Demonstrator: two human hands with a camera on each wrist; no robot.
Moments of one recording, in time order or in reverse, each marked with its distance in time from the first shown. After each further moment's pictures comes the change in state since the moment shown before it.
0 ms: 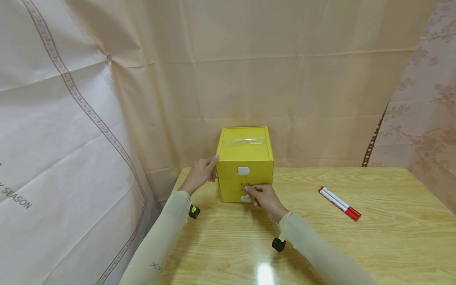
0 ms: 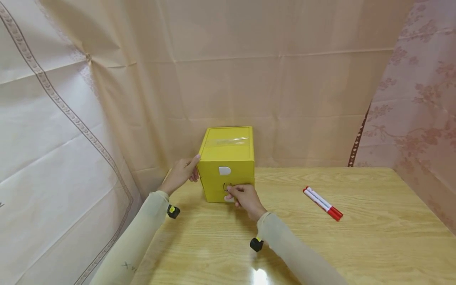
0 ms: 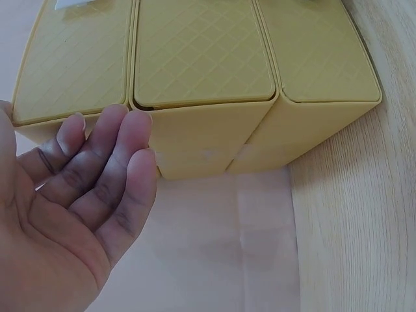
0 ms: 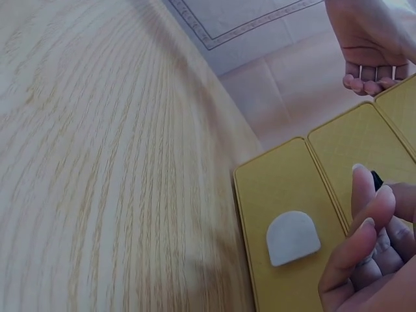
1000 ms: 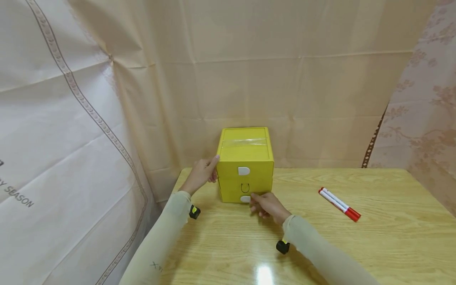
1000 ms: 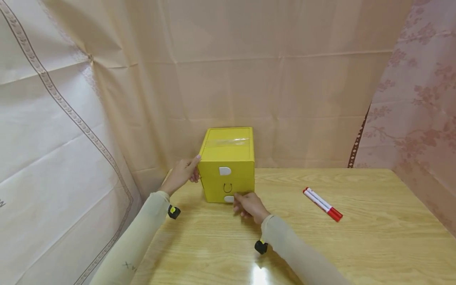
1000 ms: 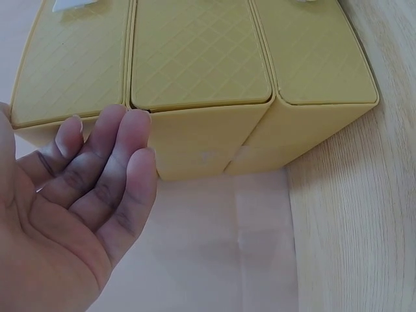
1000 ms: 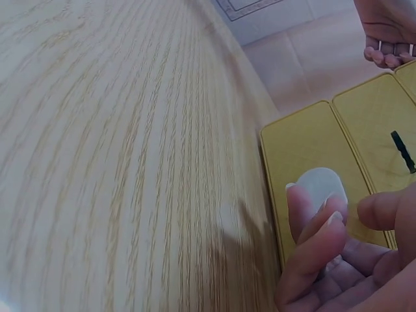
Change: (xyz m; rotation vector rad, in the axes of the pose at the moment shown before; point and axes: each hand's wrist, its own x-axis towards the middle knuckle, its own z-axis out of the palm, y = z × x) left_hand -0.001 -0.003 0.002 -0.039 0.012 -0.023; right_hand -0.006 0.024 -0.012 -0.114 -0.048 0.168
